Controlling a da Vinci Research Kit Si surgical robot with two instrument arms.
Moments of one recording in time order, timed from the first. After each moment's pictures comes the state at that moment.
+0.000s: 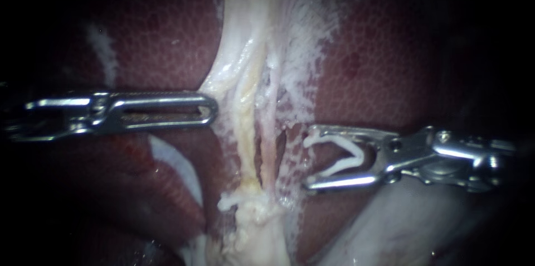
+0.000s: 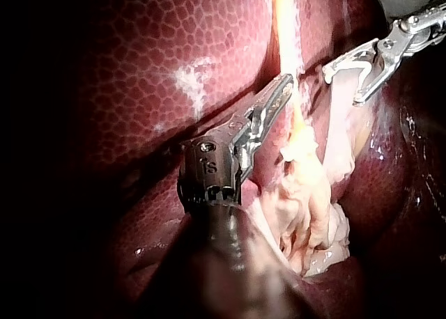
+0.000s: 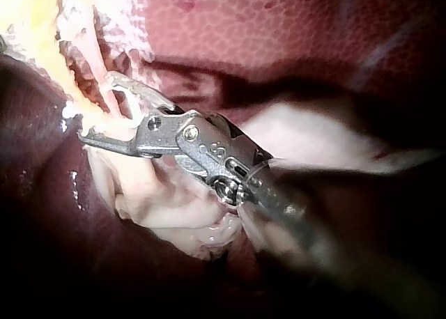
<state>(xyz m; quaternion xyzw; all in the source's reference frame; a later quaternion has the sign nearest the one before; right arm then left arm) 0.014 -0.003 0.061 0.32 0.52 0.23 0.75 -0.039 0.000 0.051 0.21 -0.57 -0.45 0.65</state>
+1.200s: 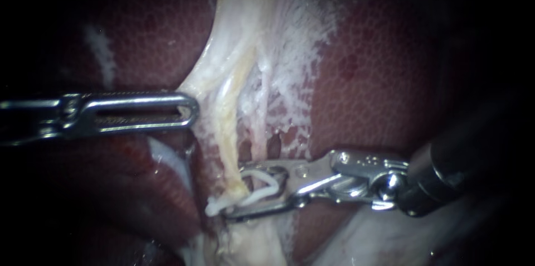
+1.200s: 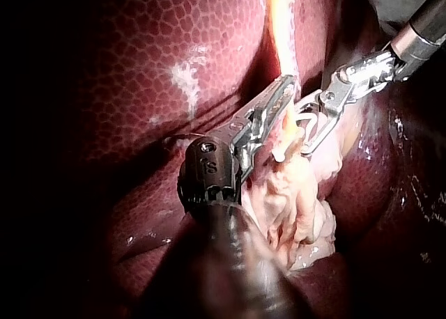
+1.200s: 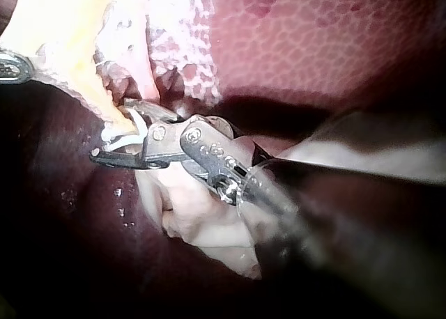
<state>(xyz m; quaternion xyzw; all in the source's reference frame) 0.025 -0.006 0.065 0.37 0.51 0.21 0.75 -0.039 0.000 0.048 0.21 -0.58 -0.45 0.64</state>
